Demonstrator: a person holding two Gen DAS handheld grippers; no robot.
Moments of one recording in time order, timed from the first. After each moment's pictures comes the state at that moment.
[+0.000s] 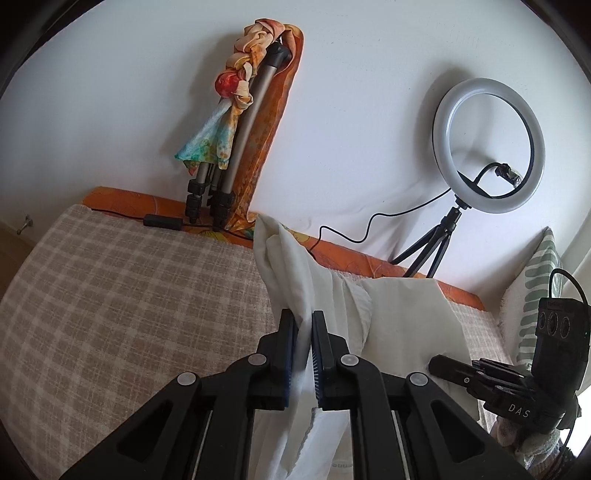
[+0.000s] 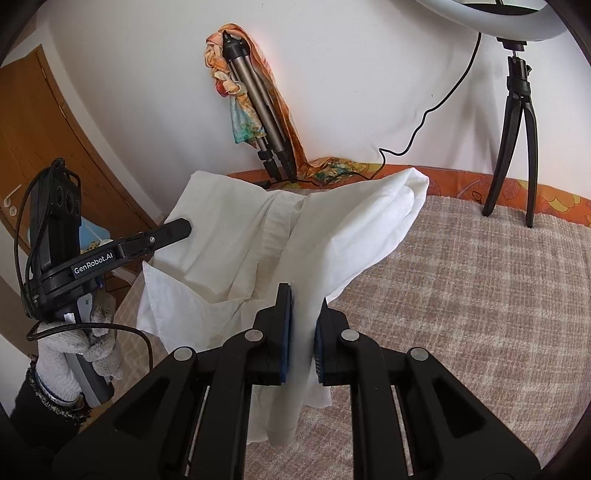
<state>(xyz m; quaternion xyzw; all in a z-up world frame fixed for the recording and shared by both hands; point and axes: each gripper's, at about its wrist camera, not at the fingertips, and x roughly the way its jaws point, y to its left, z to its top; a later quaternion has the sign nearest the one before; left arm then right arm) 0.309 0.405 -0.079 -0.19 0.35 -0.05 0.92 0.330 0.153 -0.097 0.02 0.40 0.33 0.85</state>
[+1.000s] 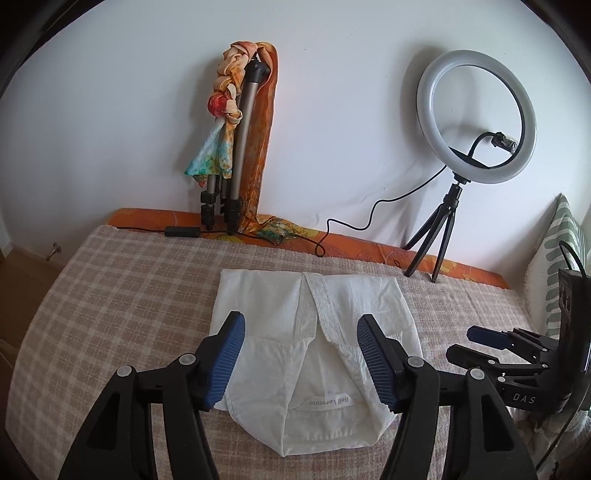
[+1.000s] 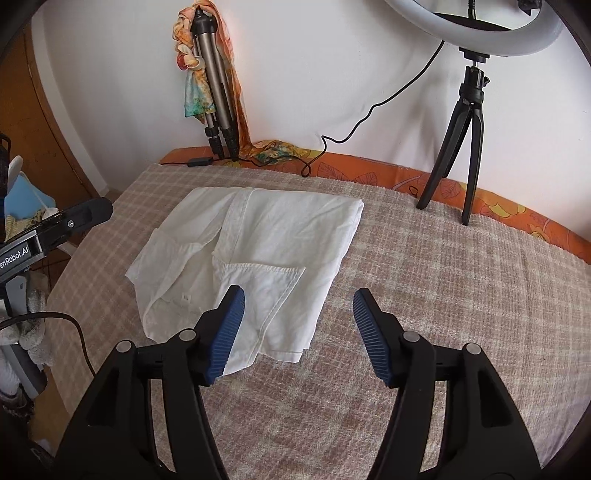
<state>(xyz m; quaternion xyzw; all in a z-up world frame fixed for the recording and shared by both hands) 0.269 0.364 -0.061 -0.12 0.34 -0.01 0.93 0.315 0.130 -0.099 -0.07 0.41 0.24 0.88</state>
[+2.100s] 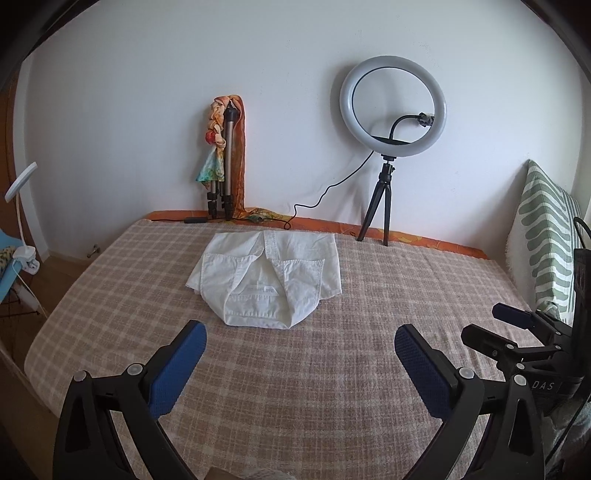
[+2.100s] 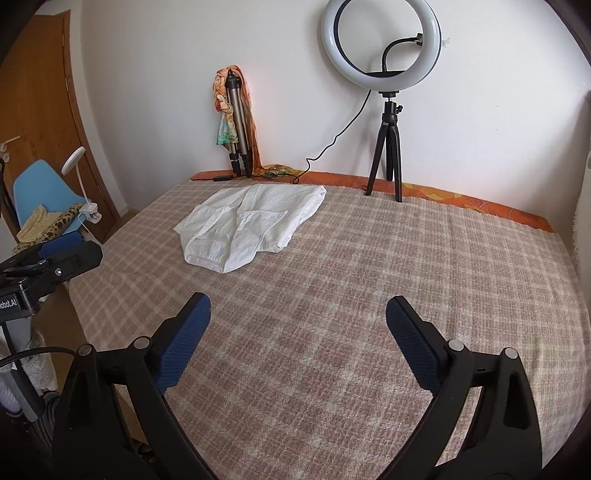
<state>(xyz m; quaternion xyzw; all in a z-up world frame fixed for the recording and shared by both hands) 0.078 0.217 -0.034 -0.07 0.30 0.05 0.95 0.141 0.001 -0.074 -0.05 0.32 0.25 0.91</state>
